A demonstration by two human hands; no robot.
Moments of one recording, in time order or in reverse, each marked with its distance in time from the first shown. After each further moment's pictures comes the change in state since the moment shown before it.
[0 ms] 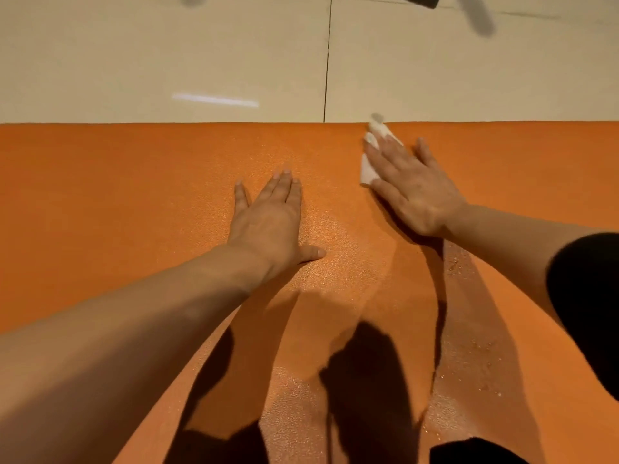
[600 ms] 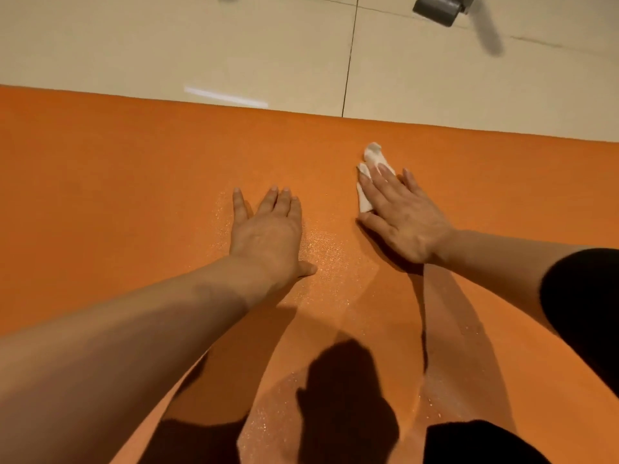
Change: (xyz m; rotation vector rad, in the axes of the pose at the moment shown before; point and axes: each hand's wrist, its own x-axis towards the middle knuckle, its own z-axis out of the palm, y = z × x) left_hand -0.051 0.001 0.013 0.083 -0.054 -0.081; right_hand -0.033 -0.044 0.003 -0.075 -0.133 -0.067
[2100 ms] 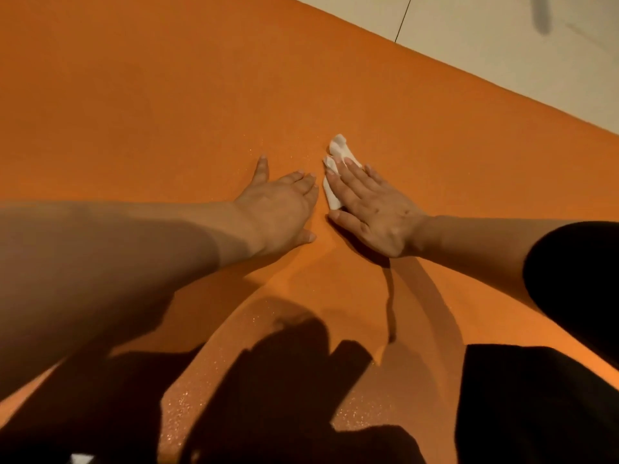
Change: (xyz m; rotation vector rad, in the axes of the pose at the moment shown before) left_hand -0.117 0.000 0.059 0.026 -0.082 0.223; right_hand -0.079 -0.118 0.013 -0.114 -0.226 -0.287
